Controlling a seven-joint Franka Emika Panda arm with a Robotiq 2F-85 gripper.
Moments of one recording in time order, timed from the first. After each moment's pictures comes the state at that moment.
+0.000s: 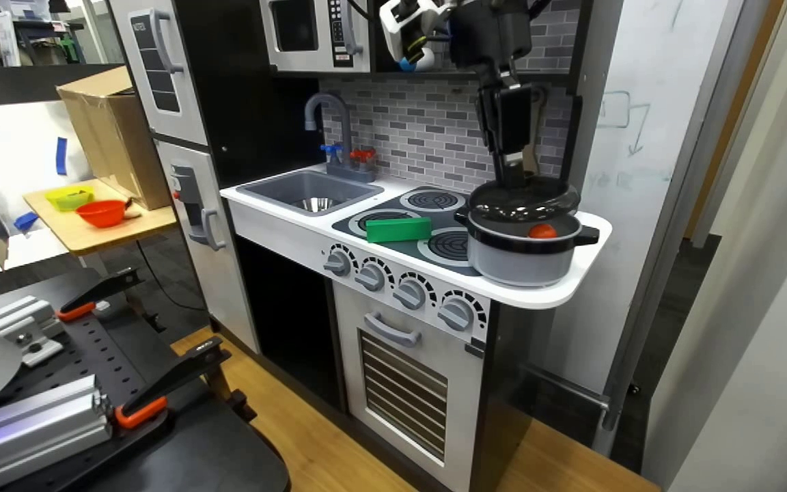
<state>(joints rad) -0.23 0.20 -0.31 -2.23 -0.32 2.54 0.58</state>
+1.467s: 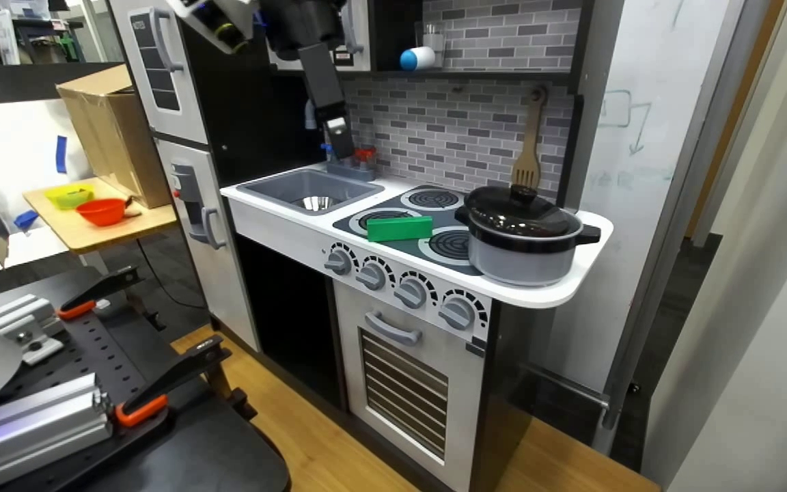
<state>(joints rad) -0.15 -0.28 -0.15 -2.74 -0.57 2.54 0.81</state>
